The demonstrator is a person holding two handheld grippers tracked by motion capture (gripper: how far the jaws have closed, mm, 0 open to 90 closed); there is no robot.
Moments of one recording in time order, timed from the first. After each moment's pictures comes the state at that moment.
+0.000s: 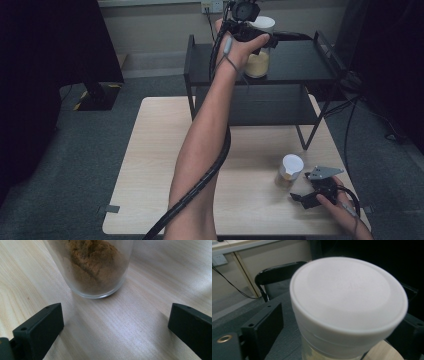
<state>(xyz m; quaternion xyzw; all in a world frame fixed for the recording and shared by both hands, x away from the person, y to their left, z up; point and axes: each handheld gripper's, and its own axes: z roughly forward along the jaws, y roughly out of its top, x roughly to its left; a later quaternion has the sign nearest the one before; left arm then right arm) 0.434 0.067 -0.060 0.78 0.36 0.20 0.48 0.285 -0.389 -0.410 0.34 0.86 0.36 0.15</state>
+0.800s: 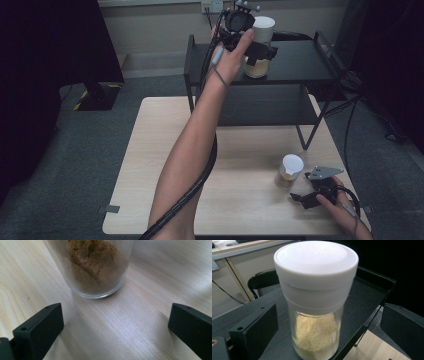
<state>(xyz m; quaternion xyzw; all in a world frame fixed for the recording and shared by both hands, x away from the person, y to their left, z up) 0.407 0.090 -0.074 0.78 0.32 0.19 0.50 0.284 -0.389 -0.410 0.34 0.86 0.36 0.15</state>
